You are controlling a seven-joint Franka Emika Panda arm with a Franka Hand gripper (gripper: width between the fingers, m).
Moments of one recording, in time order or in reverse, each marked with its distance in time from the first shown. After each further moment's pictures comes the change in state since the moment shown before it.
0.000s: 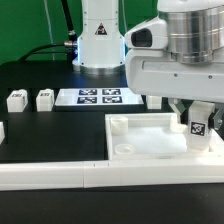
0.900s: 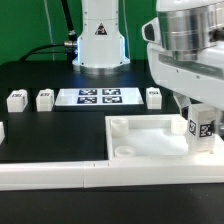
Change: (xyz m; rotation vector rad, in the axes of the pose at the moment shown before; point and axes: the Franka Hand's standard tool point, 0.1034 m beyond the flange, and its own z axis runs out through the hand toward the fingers) arm -0.010 -0.008 0.002 0.075 0.038 0.416
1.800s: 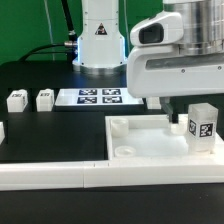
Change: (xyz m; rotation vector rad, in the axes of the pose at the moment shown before) arm 0.006 0.006 -0.003 -0.044 0.022 -0.942
